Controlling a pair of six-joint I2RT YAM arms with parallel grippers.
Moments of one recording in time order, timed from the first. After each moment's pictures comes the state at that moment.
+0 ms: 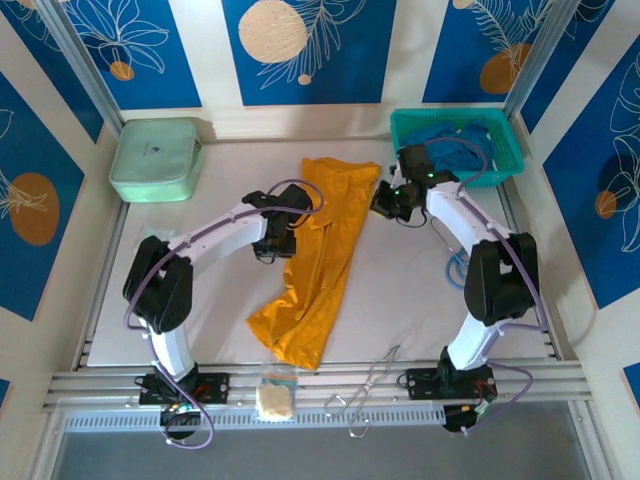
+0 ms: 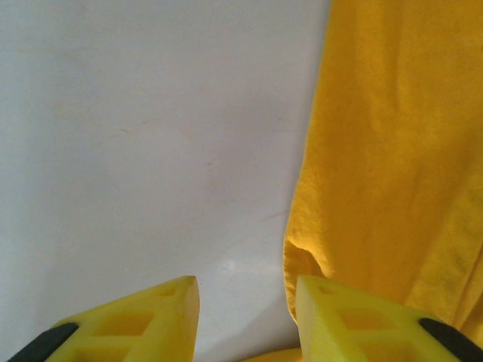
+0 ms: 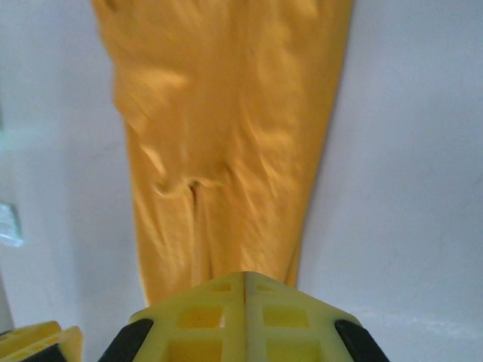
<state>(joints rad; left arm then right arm) -0.68 1.81 1.42 -1.02 -0.20 -0.65 0.26 1.75 1.36 -0.70 -0.35 0.61</state>
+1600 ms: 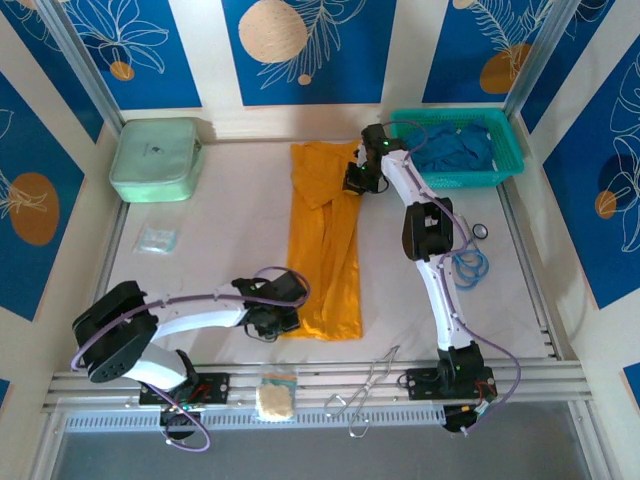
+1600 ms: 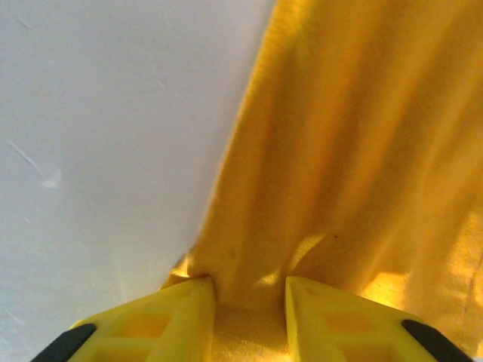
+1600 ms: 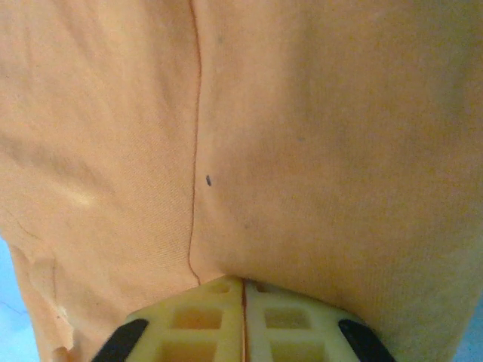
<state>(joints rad) -1.02 1.45 0.72 -0.57 0.03 -1.29 0.24 2.72 2.57 -1.07 -0.42 0.39</state>
